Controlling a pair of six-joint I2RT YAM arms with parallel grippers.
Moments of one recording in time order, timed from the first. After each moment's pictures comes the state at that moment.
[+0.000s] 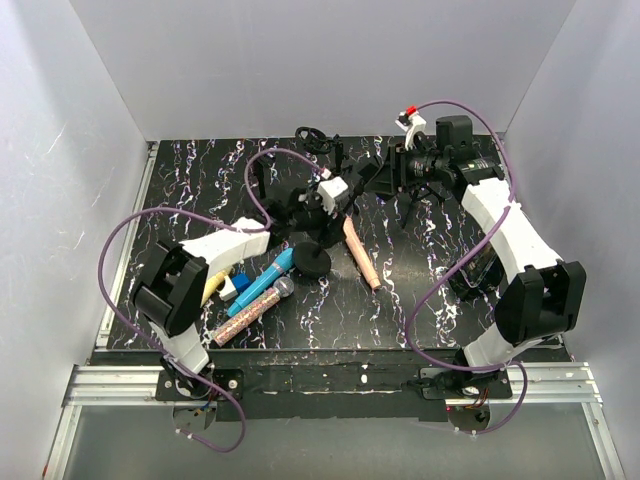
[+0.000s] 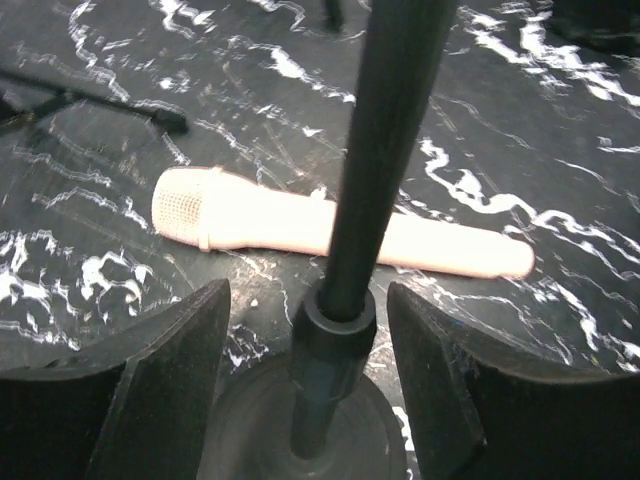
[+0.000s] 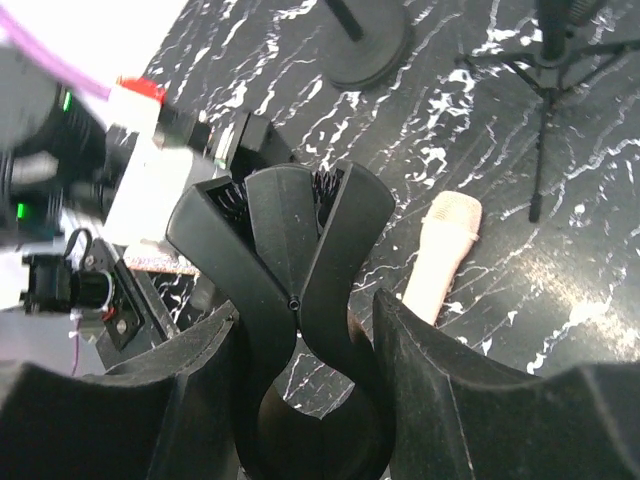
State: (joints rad) left arm -0.64 1.73 1.11 0.09 0.32 0.11; right arm 0.27 1.57 1.50 -0.54 -0.74 0.15
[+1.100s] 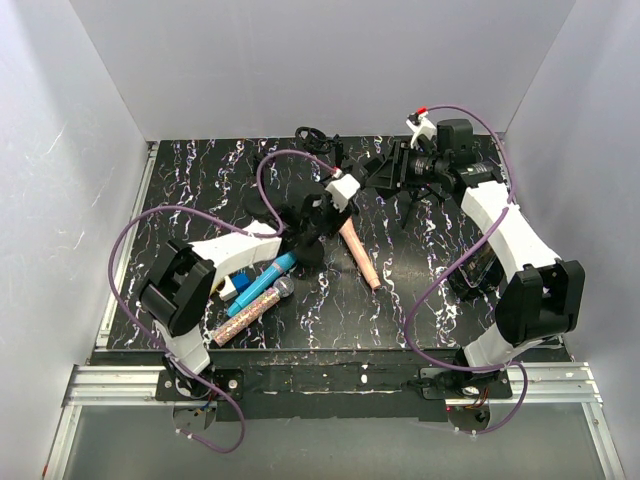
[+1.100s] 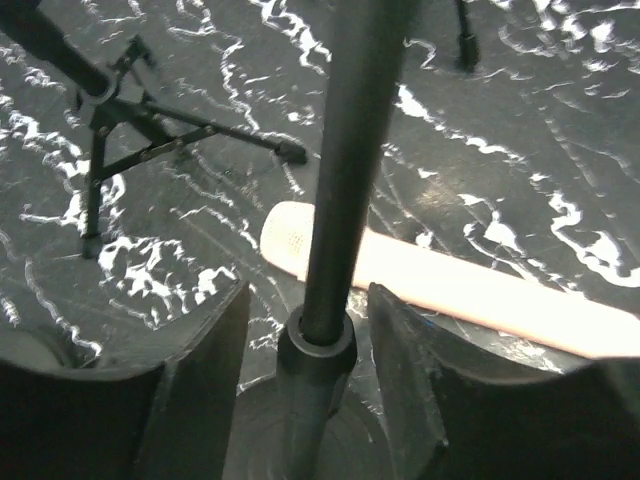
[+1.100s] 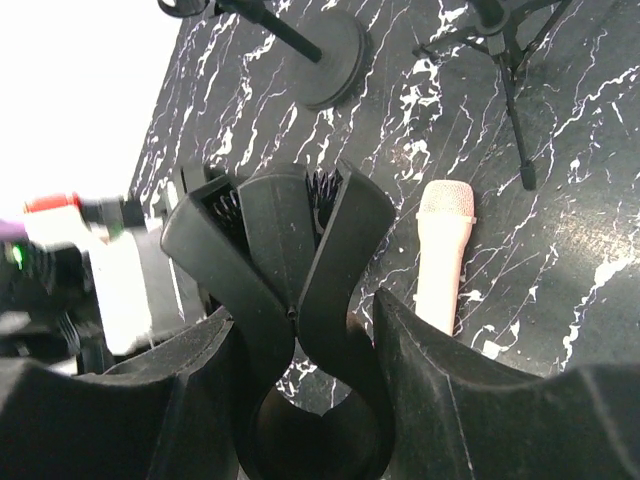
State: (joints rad) left arm -0.72 1.75 1.15 0.16 0.00 0.24; right arm 0.25 1.57 1.44 -0.45 -0.65 0.39
